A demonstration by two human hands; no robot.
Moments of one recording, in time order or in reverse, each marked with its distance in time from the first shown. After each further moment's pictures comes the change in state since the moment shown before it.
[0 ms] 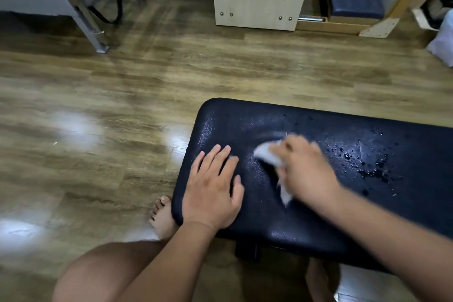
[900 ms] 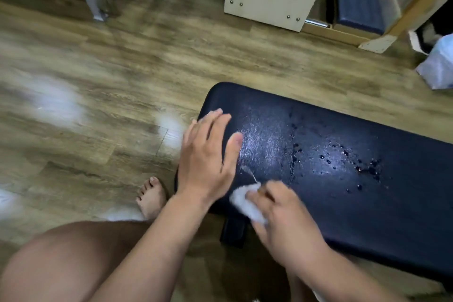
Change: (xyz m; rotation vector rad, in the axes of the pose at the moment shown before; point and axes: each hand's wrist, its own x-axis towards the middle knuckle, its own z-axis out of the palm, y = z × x) left_hand 0.000 -0.005 -0.045 -0.427 0.132 -0.167; right_hand -0.089 -0.071 -0.008 0.281 -0.129 -0.138
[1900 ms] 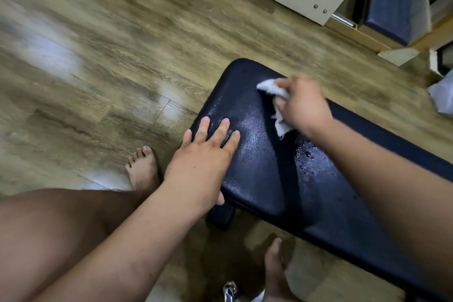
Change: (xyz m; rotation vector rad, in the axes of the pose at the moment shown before) left_hand -0.019 -0.007 -0.022 0.524 -0.753 -0.076; right_hand 0.181 0.070 -0.020 -0.134 0.070 0.107
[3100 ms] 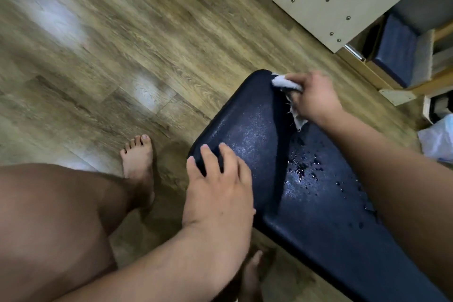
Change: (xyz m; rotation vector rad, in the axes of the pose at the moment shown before) left_hand -0.038 0.030 -0.025 -0.221 -0.067 -0.183; right_hand 0.052 -0.014 -0.009 -0.079 -0.073 -0.164
